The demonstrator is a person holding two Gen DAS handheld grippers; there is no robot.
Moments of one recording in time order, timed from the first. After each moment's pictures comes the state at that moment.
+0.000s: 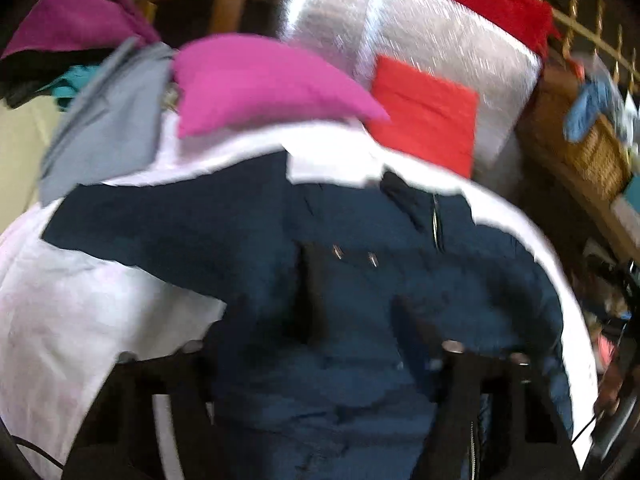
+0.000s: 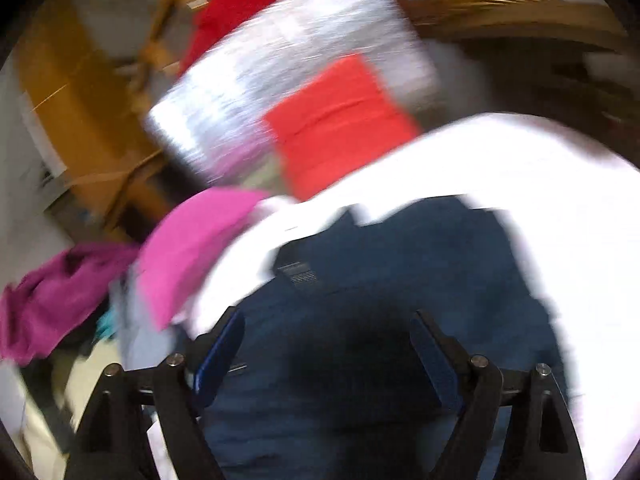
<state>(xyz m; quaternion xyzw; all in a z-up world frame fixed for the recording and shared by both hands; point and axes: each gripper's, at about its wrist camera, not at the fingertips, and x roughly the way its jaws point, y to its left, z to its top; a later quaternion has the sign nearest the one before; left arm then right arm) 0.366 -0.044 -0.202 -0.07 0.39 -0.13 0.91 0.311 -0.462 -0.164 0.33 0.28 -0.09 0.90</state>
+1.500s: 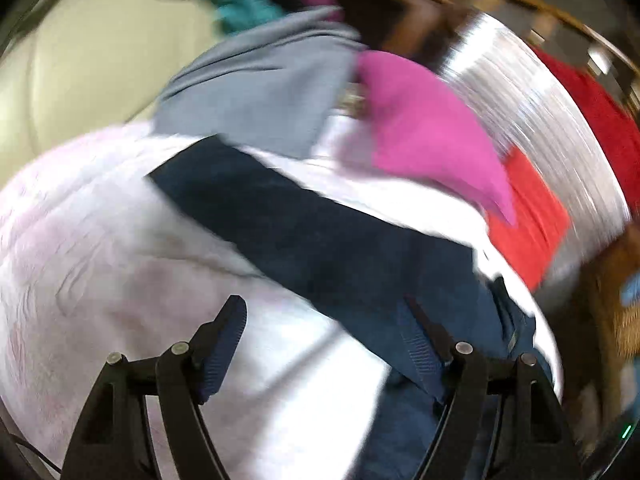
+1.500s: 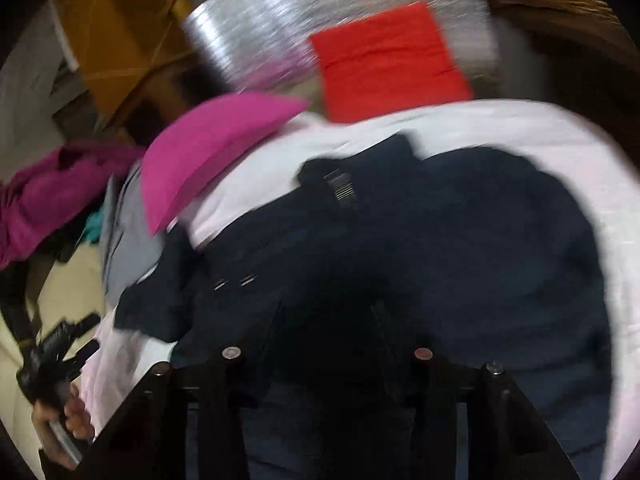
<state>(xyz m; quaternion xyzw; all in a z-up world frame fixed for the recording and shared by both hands) 0.399 0.148 -0.216 -0.29 0.39 0.04 0.88 0.369 -0.310 -0.203 0.21 0.39 0.05 0.90</state>
